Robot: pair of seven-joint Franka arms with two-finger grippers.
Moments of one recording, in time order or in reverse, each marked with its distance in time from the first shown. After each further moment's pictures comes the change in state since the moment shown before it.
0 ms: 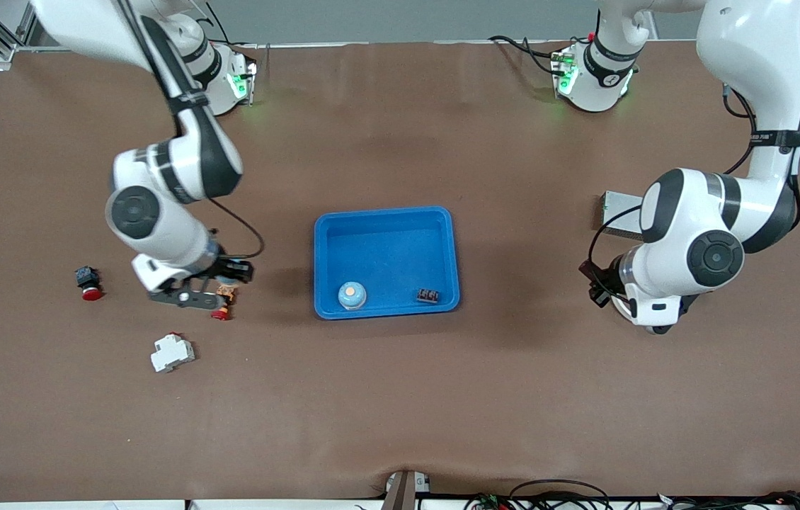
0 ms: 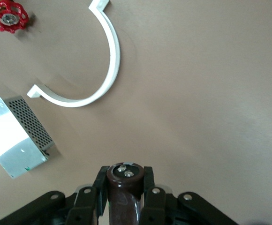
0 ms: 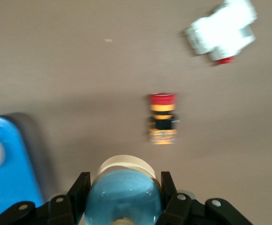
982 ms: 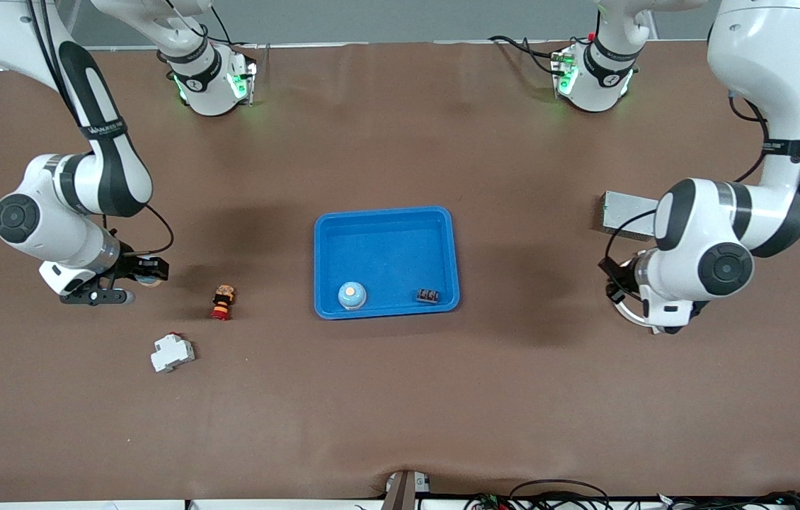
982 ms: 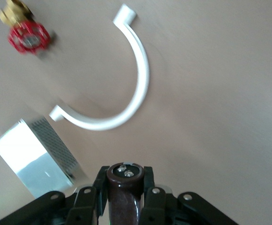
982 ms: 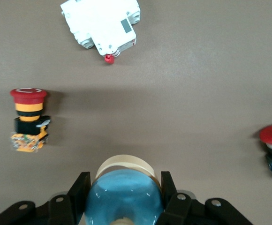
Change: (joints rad) left arm 0.076 0.022 -0.006 -0.035 0.091 -0.003 0.100; right arm -0.275 0.015 0.005 -0.163 0.002 0.192 -0.403
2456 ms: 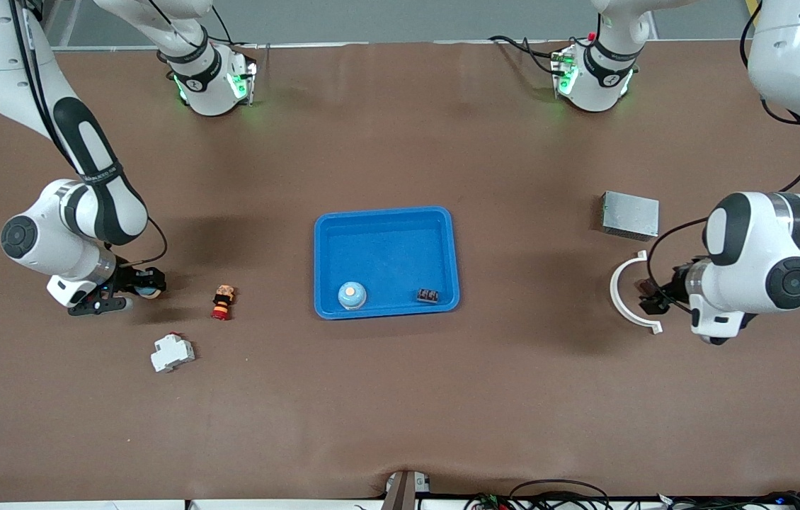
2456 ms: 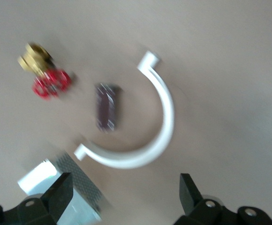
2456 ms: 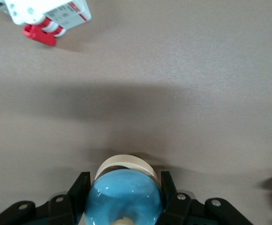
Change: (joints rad) left arm 0.155 0.030 -0.115 0.069 0.005 -0.033 0.067; right arm -0.111 0.175 0.003 0.006 0.108 0.178 -0.315
